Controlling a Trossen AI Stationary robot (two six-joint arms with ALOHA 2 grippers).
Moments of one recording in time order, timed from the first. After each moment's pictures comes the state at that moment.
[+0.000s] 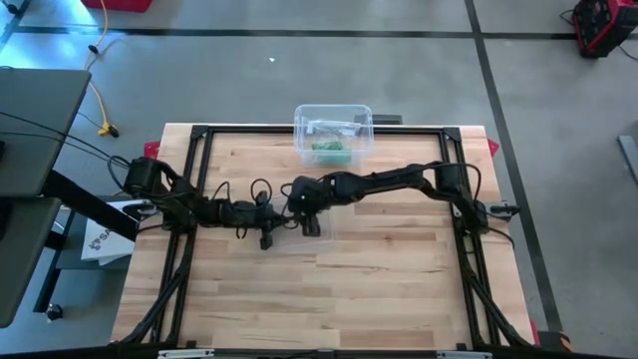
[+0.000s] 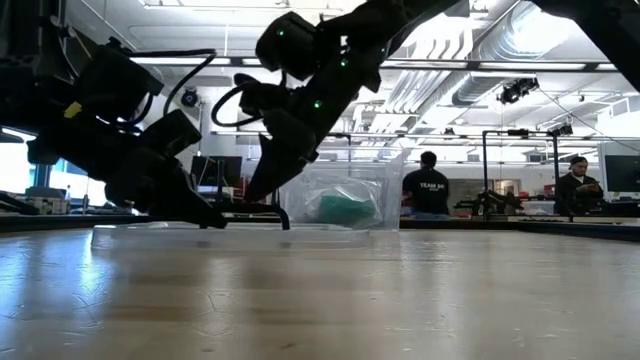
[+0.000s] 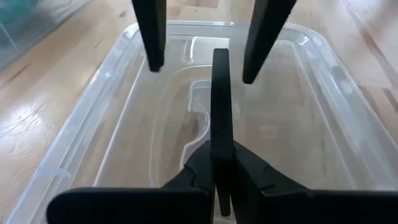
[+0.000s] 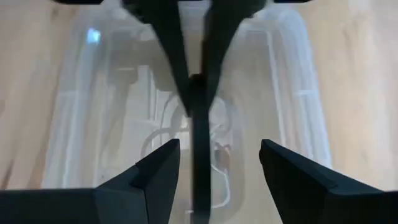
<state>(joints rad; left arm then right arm) -0.05 1.67 0.17 0.99 -0.20 -0.12 -0.06 2.18 1.62 -0.37 -0.05 -0.17</state>
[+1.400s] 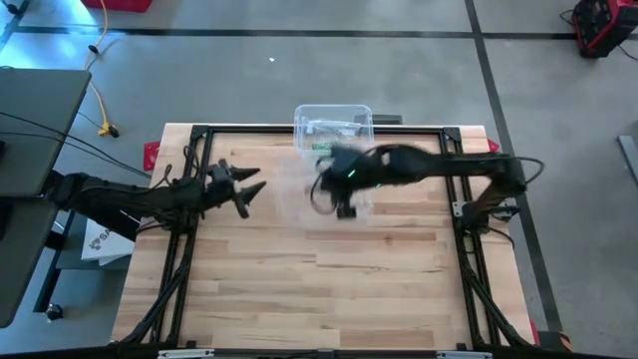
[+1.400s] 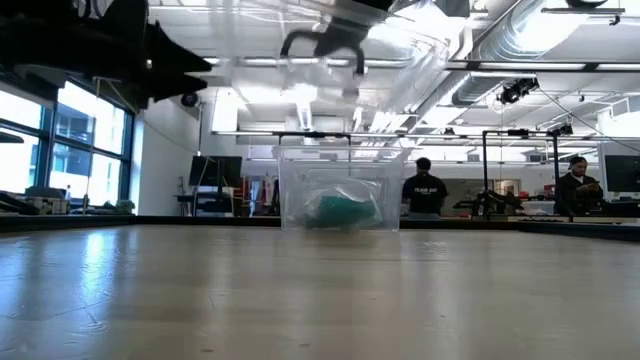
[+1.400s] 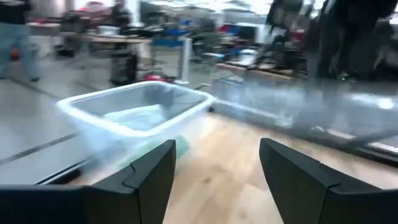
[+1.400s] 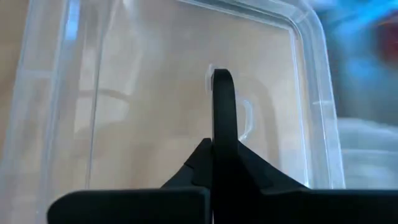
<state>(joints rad) -0.03 0.63 0.18 0.46 -0.49 -0.12 -0.03 1.71 1.62 -0.72 0.04 -0.27</state>
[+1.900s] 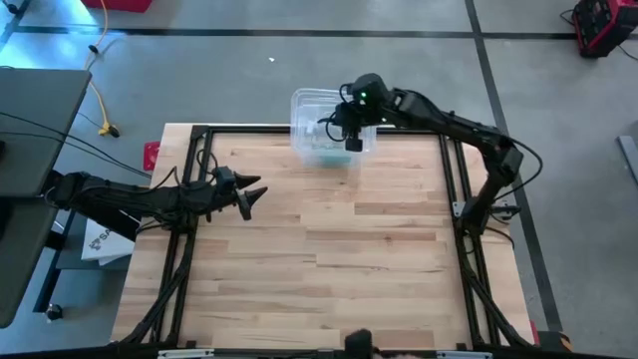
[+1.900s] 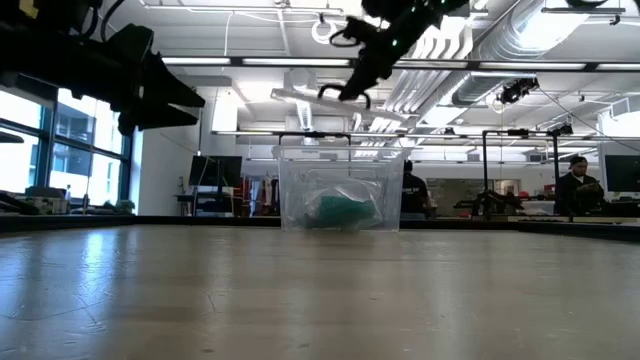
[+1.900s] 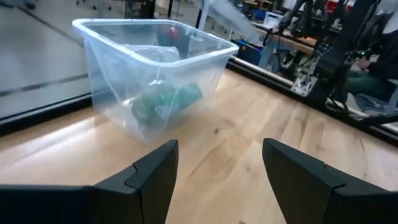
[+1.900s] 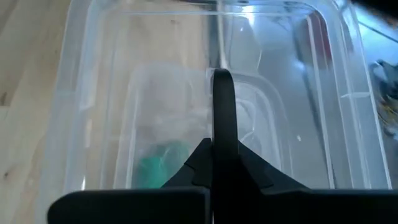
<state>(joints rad) -0.03 0.62 0.18 0.22 -0.53 -0.37 -0.51 1.72 1.62 -0.59 -0.08 -0.64</state>
